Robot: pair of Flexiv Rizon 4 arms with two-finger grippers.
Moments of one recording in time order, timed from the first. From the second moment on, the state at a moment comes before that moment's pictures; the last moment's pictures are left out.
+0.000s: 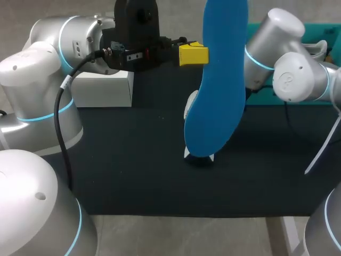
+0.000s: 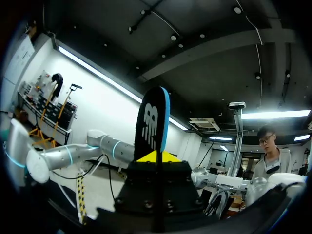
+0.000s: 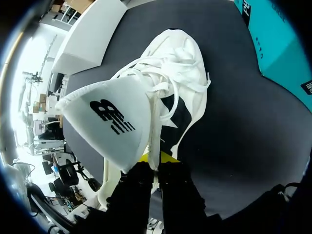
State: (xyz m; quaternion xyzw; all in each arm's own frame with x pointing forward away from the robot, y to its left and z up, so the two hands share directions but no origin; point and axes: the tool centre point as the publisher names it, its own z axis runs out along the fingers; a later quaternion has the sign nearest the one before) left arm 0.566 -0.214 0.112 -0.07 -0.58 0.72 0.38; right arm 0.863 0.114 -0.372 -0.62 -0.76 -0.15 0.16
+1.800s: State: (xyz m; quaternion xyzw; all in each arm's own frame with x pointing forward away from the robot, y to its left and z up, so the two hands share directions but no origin) left arm 0.566 -0.214 0.112 -0.07 -0.58 0.72 0.38; right arm 0.851 0.104 -0.327 -0.64 -0.73 -0.15 0.20
